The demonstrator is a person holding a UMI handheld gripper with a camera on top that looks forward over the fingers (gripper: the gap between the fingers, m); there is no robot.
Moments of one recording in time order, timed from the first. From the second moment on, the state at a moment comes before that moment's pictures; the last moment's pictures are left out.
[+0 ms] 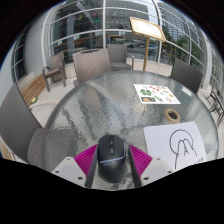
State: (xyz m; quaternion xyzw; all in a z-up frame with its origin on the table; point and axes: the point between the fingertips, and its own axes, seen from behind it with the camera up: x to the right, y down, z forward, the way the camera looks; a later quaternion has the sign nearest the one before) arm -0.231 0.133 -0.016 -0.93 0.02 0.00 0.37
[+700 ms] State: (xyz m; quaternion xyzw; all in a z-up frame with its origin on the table) arm -0.179 0.170 0.223 -0.87 -0.01 0.02 0.49
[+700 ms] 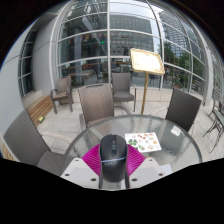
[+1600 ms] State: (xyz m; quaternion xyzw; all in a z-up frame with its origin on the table) arm -0.005 0.116 -0.020 -0.94 0.03 -0.01 0.35
